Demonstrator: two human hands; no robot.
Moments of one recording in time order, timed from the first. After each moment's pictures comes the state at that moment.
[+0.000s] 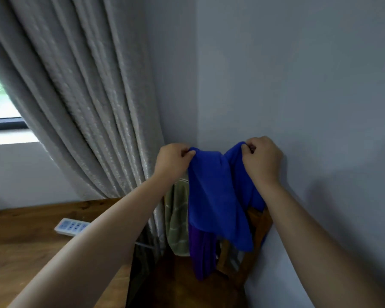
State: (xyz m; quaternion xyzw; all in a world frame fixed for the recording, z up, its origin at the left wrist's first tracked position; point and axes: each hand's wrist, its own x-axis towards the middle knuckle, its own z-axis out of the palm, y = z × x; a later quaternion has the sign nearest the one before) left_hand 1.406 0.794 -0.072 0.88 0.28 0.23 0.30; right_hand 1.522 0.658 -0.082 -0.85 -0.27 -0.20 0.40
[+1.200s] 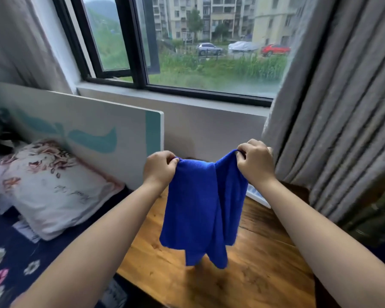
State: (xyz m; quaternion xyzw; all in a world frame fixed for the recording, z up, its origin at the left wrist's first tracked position) left_hand 0.812 1.018 -0.099 0.73 0.56 0.35 0.16; right_hand 1.014 0.958 -0.098 -0.74 -0.56 -0.10 0.36
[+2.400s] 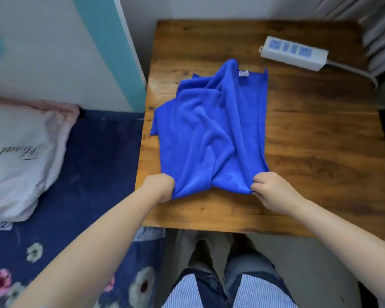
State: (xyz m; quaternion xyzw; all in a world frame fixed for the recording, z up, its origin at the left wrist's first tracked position) left_hand 0.690 1.140 -0.405 0.84 0.23 -0.48 0.09; right_hand 0.891 0.937 -0.420 -0.70 -0.70 0.14 0.00
